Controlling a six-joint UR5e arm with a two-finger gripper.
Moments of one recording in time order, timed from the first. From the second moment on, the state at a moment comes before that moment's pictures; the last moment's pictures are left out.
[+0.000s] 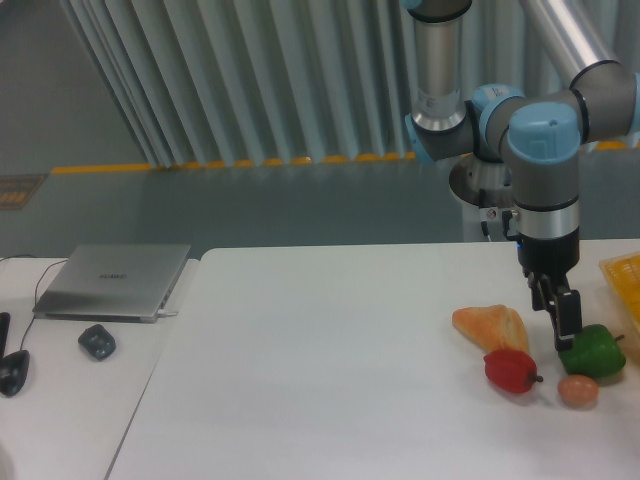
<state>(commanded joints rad) 2.39 -1.82 -1.56 -1.08 1.57 1.60</state>
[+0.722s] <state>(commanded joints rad) 2.41 -1.82 -1.60 -1.08 1.57 1.60</state>
